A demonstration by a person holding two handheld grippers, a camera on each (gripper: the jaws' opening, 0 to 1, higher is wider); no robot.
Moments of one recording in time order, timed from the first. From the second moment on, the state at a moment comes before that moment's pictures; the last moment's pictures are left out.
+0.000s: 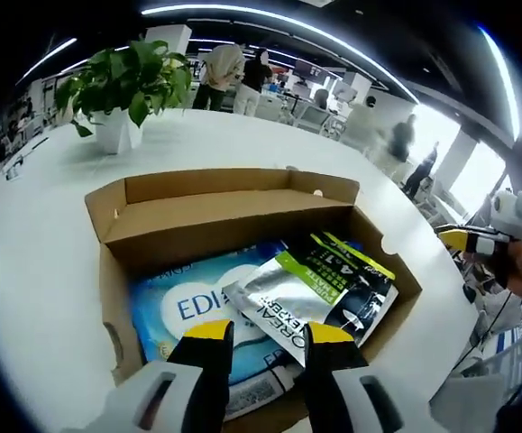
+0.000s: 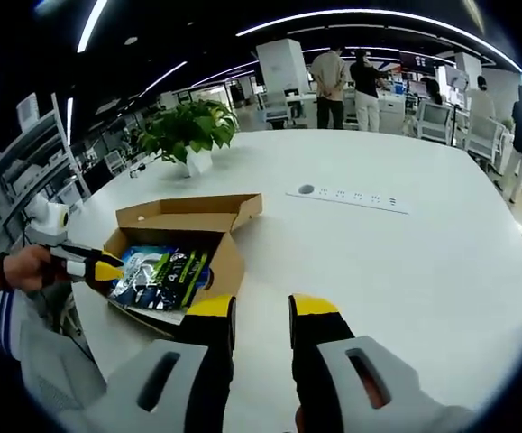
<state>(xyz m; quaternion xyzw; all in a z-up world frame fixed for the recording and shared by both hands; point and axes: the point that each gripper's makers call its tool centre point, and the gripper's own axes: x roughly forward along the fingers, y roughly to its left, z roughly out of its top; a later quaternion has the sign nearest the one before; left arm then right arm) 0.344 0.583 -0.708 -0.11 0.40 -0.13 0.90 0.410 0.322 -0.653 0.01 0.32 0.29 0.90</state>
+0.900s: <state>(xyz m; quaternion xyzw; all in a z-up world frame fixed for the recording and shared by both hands) 0.345 0.569 -0.725 -0.16 0.43 -0.16 0.87 0.403 0.324 -0.656 0.00 0.32 0.30 0.90</state>
